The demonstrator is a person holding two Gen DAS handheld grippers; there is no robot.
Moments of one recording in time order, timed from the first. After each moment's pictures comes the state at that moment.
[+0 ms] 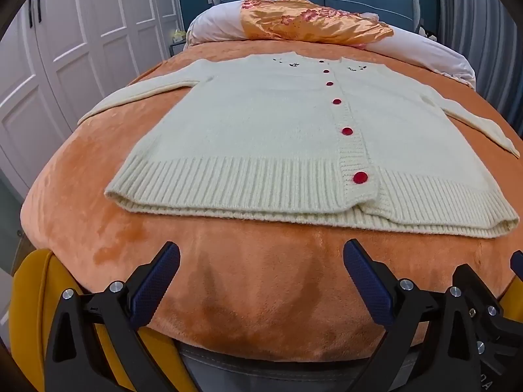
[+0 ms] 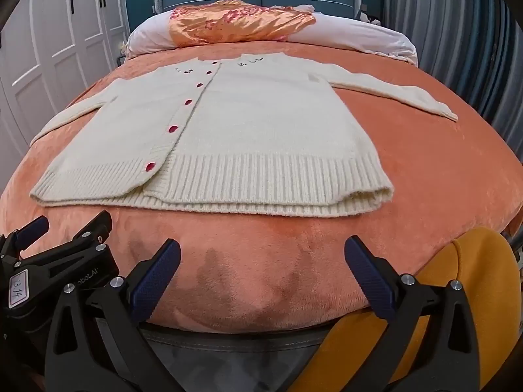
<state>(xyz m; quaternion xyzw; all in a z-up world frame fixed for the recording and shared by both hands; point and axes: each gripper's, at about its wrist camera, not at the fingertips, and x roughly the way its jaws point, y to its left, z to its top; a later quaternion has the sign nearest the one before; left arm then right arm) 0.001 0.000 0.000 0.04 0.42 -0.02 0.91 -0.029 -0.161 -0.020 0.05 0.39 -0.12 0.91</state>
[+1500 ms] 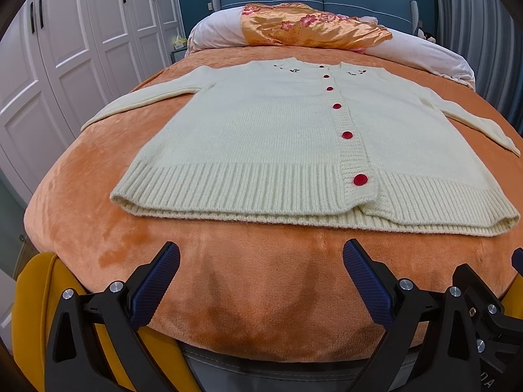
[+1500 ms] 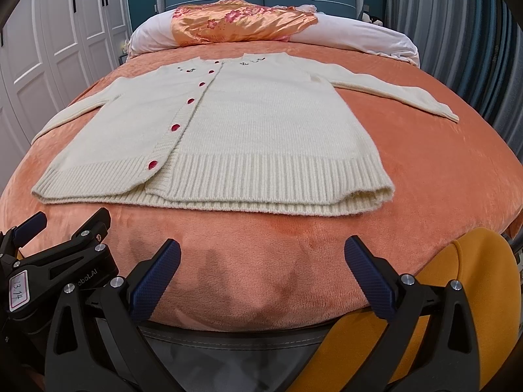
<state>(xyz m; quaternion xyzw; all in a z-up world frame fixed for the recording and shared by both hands) -0.006 -0.001 0.005 0.05 0.40 -0.01 0.91 -0.030 -0.161 -0.019 0.06 0.39 -0.11 0.91</state>
